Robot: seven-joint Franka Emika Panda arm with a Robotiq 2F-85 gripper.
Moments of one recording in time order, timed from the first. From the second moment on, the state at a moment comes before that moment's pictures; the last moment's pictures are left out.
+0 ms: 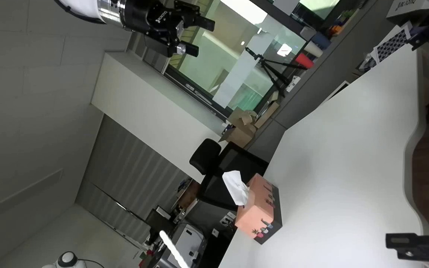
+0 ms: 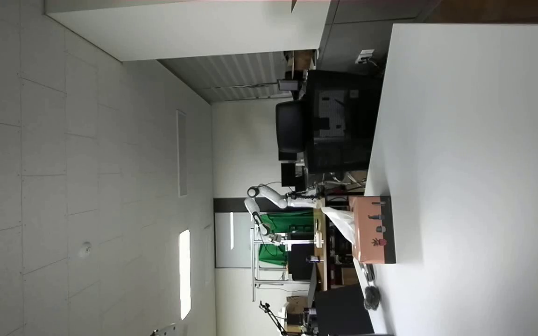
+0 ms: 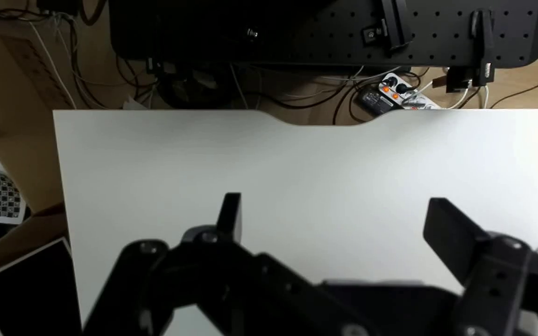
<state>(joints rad) 0.02 -0.78 0.22 -2.43 -0.03 1.52 0.14</state>
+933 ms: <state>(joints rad) -0.09 -0.48 0.20 -2.43 -0.02 2.00 0.41</state>
